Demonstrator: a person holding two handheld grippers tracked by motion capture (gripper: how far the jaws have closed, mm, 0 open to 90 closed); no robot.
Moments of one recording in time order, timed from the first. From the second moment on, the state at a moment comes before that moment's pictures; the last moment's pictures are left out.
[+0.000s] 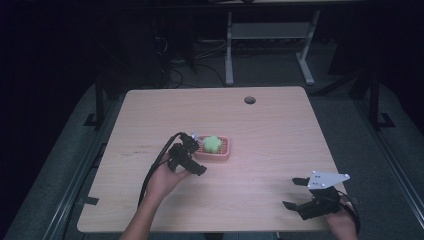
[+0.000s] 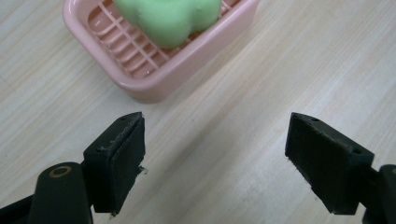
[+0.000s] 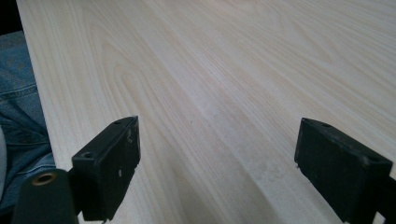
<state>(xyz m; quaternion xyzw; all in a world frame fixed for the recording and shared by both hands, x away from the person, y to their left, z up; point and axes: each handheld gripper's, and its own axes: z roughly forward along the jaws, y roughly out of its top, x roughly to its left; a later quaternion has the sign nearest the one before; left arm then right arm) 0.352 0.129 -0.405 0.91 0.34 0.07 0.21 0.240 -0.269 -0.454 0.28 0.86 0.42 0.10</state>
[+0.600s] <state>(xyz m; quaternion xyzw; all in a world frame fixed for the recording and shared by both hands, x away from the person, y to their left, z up) 0.331 0.148 -0.413 0.91 0.35 0.07 0.21 0.240 -0.268 -0.455 0.28 0.86 0.41 0.10</state>
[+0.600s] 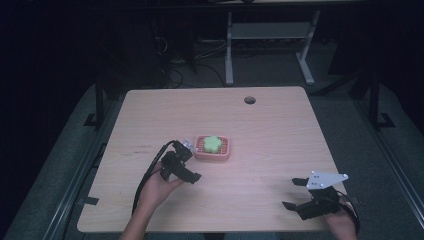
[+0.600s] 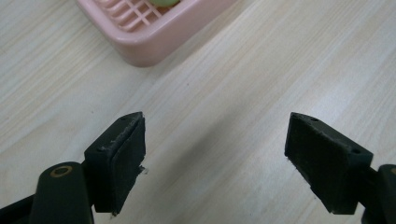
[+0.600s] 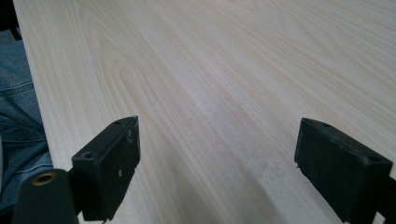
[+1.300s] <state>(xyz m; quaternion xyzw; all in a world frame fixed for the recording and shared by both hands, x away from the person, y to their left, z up) 0.304 0.160 -0.419 0.91 0.34 0.07 0.22 0.242 -0.268 -0.458 0.28 0.86 0.41 0.10</state>
